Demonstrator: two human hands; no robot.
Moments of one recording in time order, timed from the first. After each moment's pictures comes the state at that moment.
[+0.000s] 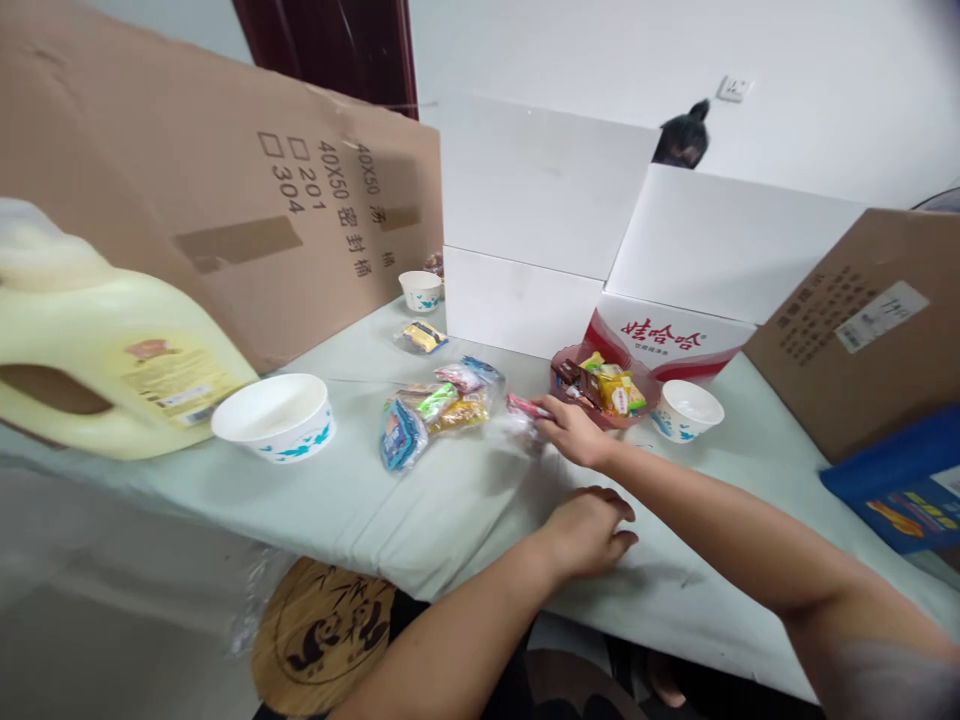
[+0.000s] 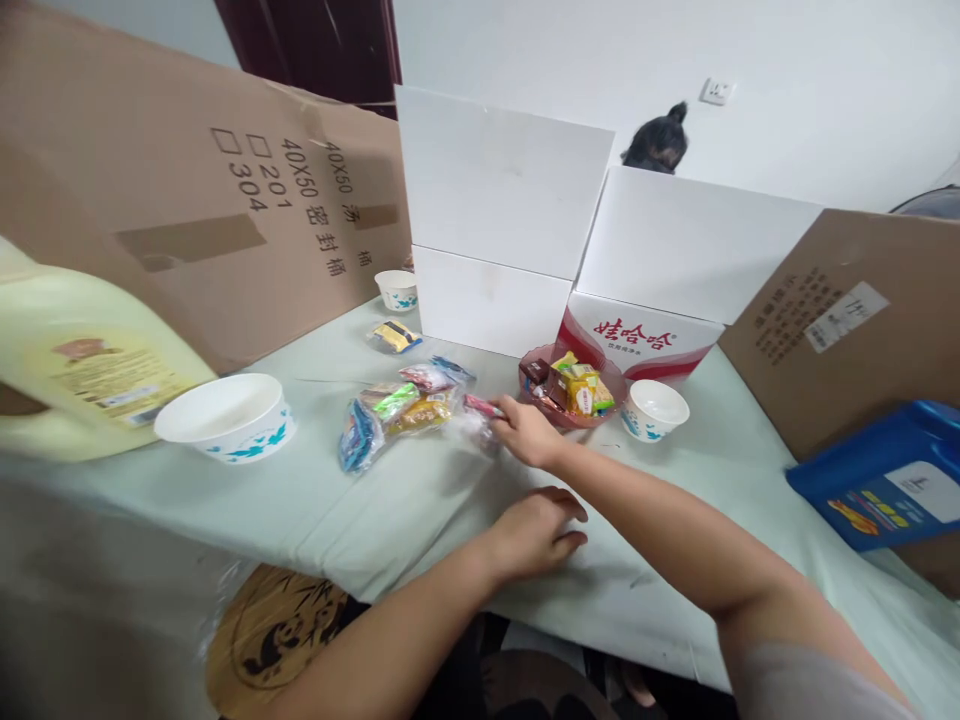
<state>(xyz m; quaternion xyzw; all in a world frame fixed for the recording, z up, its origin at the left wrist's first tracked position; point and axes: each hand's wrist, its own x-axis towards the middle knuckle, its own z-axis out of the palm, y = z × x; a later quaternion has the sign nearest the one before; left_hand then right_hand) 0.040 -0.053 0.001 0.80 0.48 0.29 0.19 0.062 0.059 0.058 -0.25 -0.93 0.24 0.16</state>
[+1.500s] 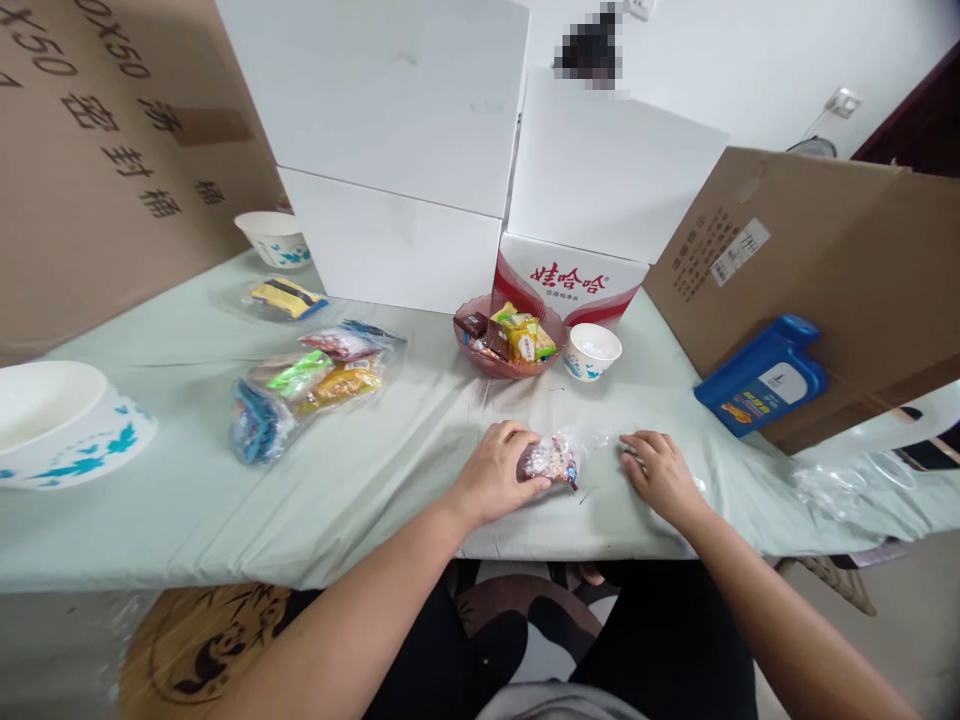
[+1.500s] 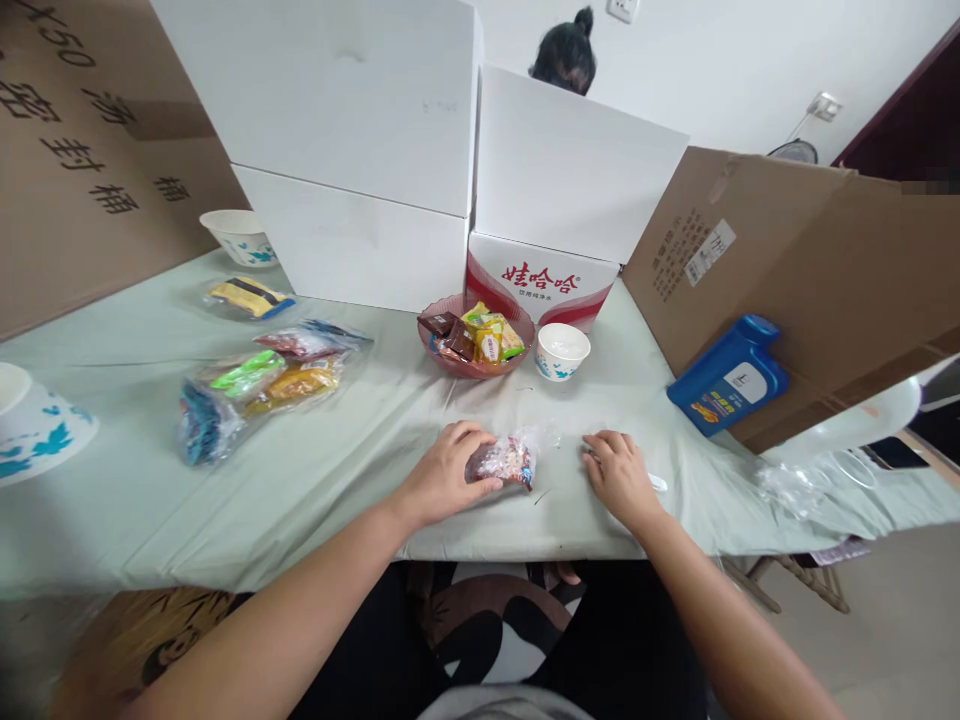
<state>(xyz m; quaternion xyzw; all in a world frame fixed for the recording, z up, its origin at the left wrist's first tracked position) 0.051 -0.052 -0.002 0.74 0.53 0.35 0.21 0.343 0.003 0.002 -0.47 -0.86 -0.05 0.21</state>
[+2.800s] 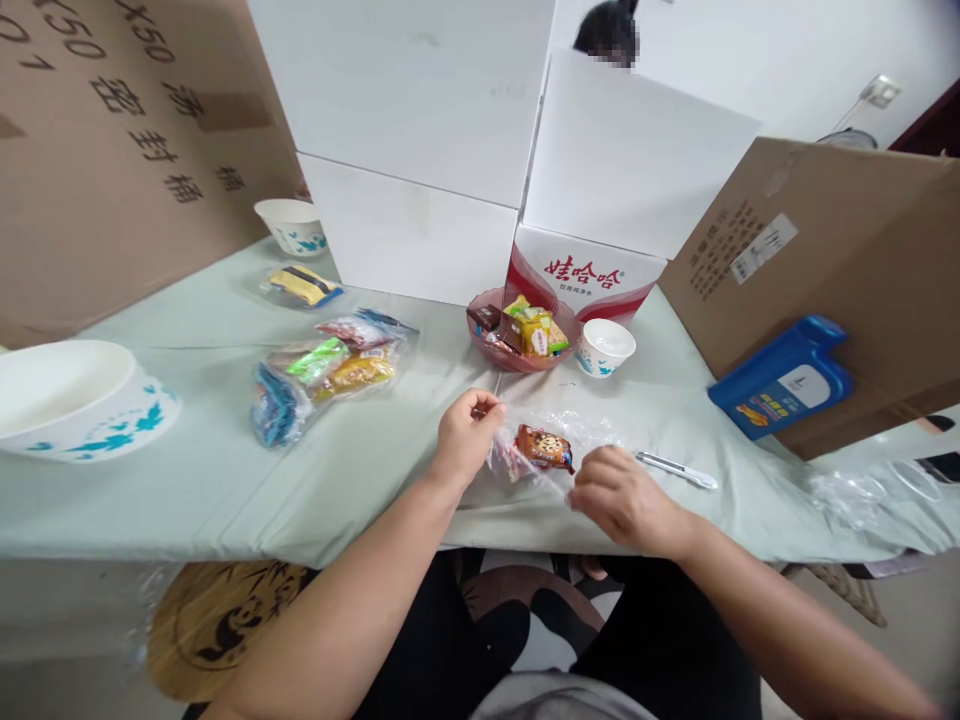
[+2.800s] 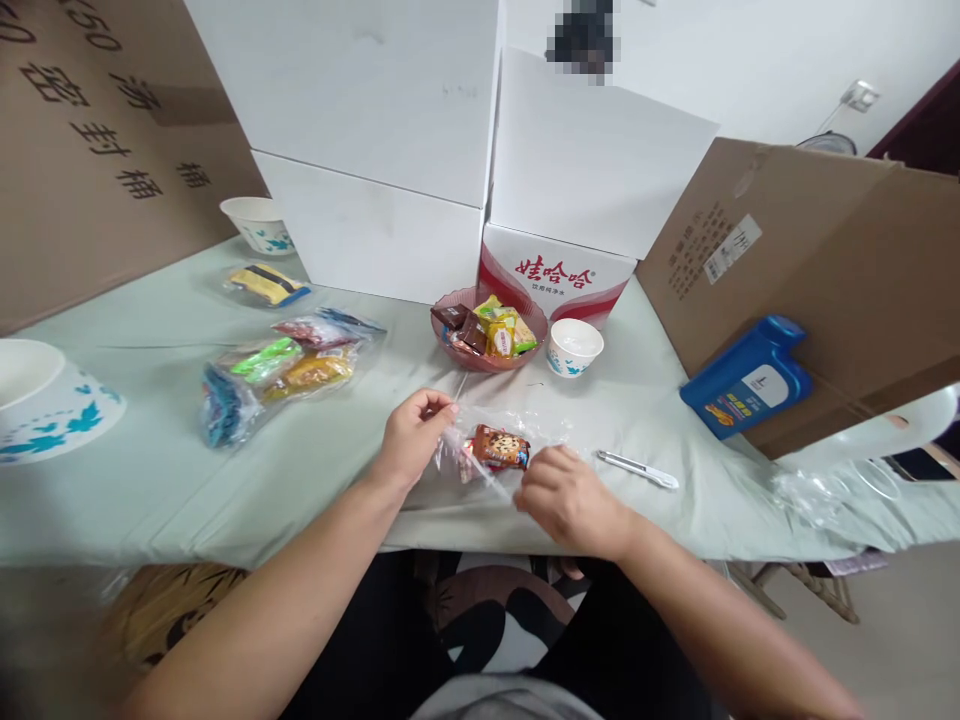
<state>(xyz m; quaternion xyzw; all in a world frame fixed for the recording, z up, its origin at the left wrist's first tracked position) 0.022 -0.032 0.001 0.40 0.57 0.64 0.34 0.263 -0.038 0.055 -0.16 -0.98 0.09 0.11</state>
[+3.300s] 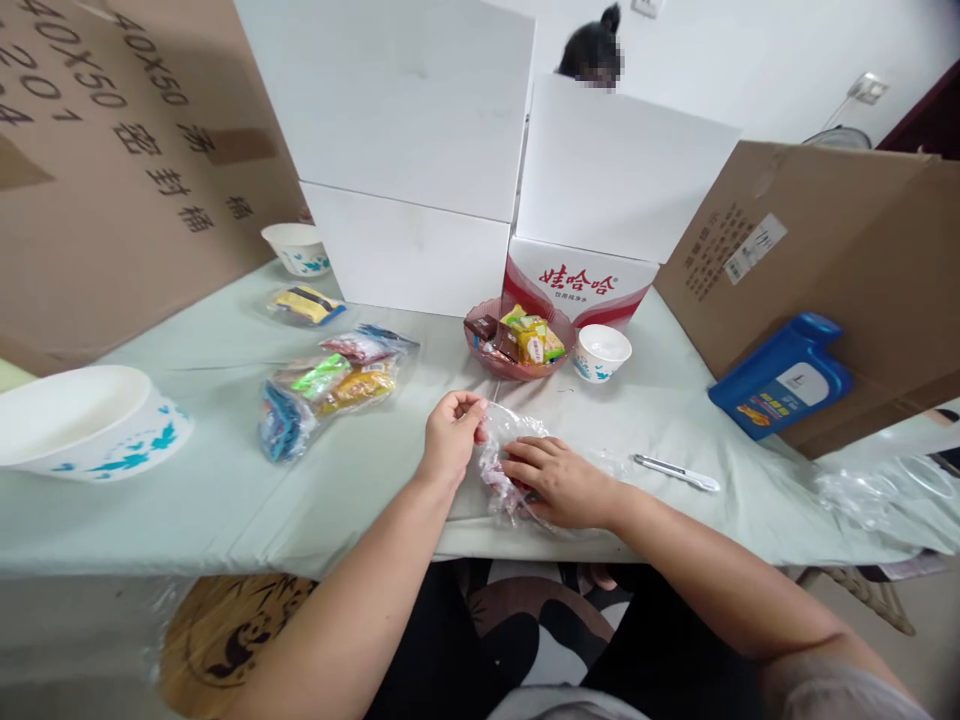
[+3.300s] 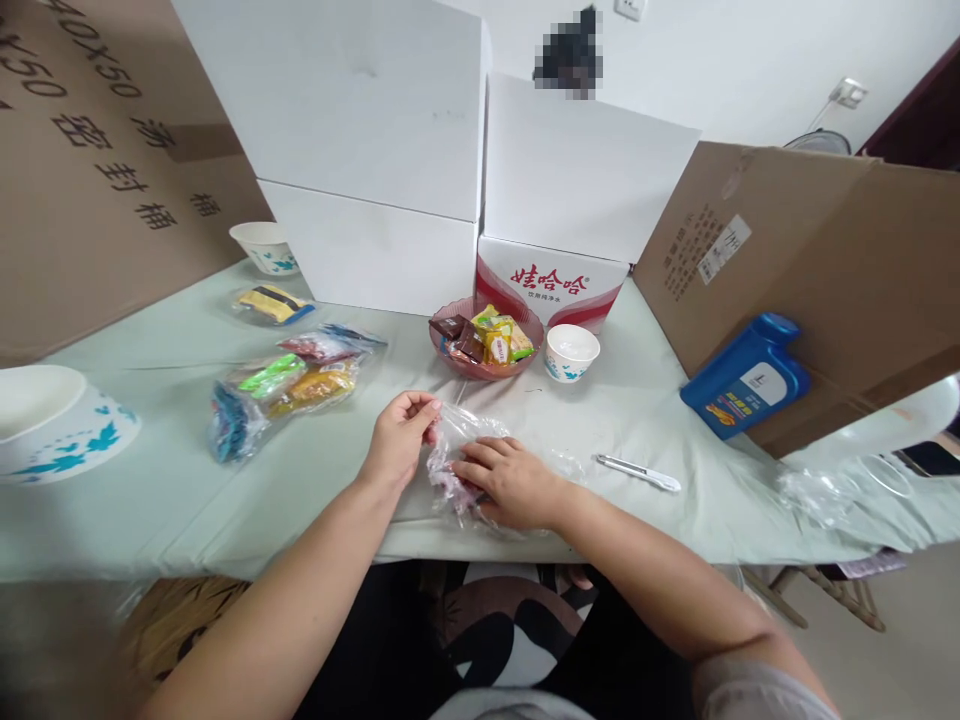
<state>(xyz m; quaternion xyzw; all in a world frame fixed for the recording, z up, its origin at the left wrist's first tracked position) 0.015 -0.028 0.012 0.29 0.53 0.69 0.40 0.203 -0.017 0.036 -0.16 -0.98 0.07 0.04</state>
